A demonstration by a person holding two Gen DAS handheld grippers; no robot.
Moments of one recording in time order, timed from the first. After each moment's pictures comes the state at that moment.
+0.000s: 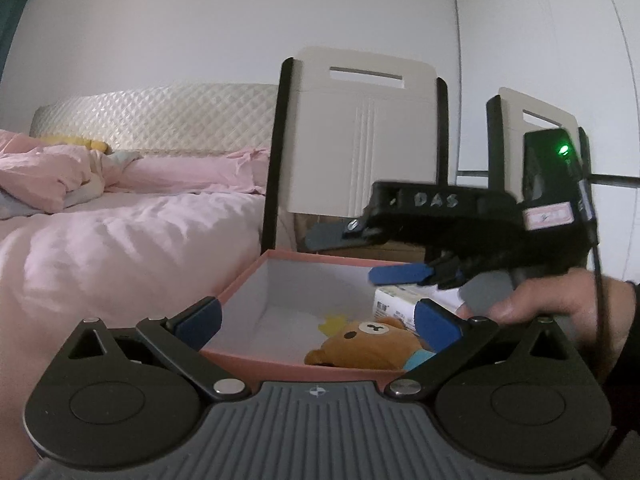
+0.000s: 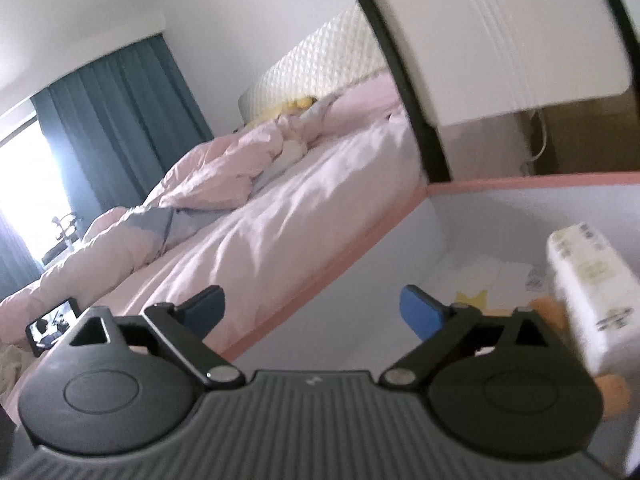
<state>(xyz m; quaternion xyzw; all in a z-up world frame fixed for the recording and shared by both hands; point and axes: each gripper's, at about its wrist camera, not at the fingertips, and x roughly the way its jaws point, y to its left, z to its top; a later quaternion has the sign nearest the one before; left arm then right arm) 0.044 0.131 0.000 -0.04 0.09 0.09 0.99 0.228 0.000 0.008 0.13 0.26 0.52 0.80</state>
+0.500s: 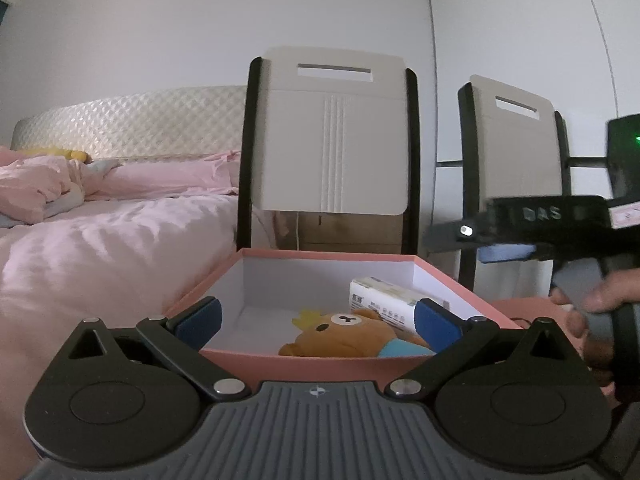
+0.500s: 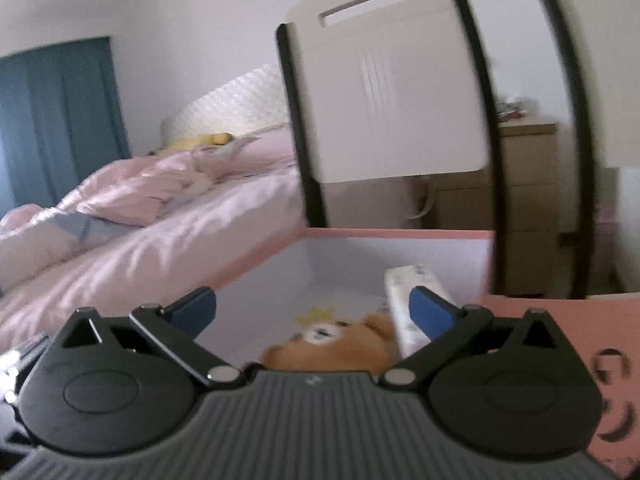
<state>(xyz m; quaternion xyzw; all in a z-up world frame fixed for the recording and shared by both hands) 0.046 0.113 -0.005 -0.02 0.09 0.07 0.99 0.189 -0.092 0.017 0.06 0.20 0.38 0.90</state>
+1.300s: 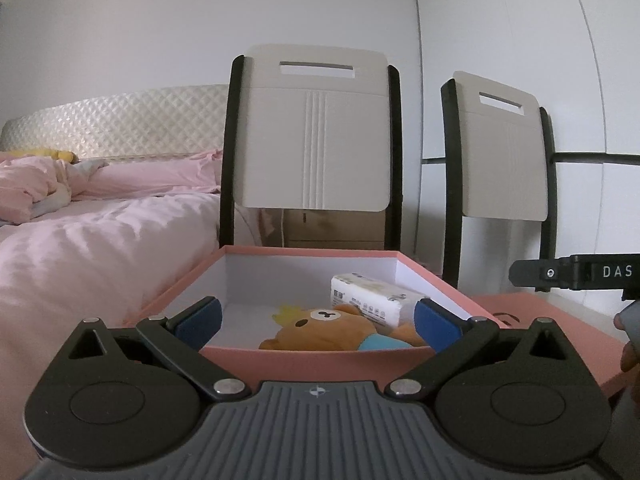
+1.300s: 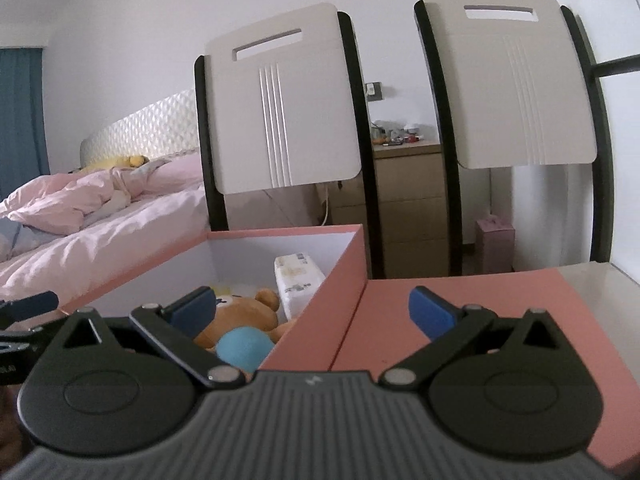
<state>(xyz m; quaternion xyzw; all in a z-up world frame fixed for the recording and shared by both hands) 0.046 0.103 -0.008 -0.01 0.09 0.05 0.99 0.132 -0.154 -0.012 0.06 0.16 0.25 0.95</state>
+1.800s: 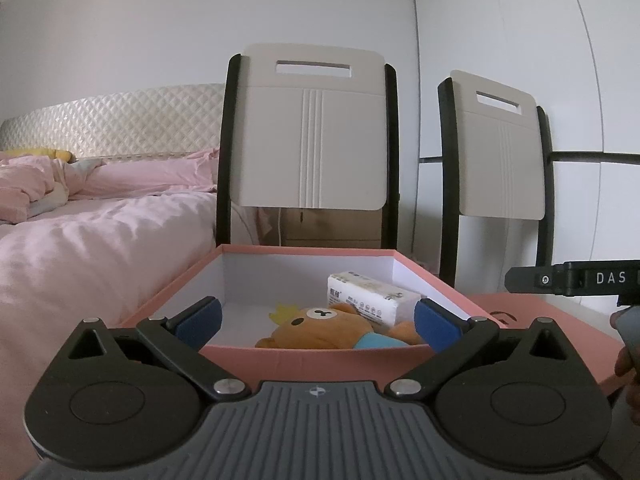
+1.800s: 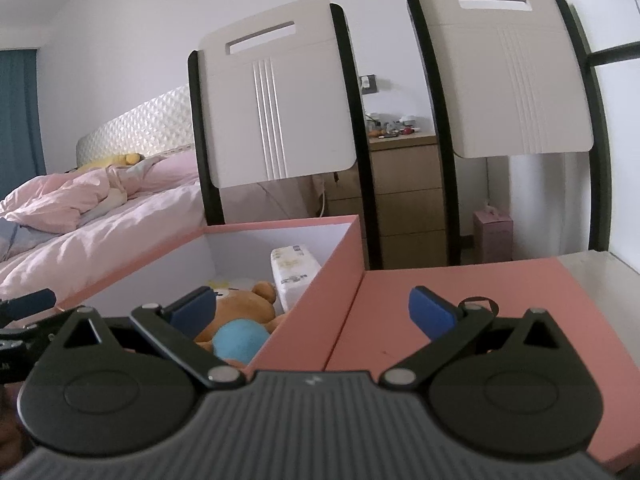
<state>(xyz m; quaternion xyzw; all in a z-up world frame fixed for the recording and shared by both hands) 0.045 0.102 -0.008 -0.01 0.09 0.04 0.99 0.133 -0.156 -0.017 0.06 0.17 0.24 0.95</state>
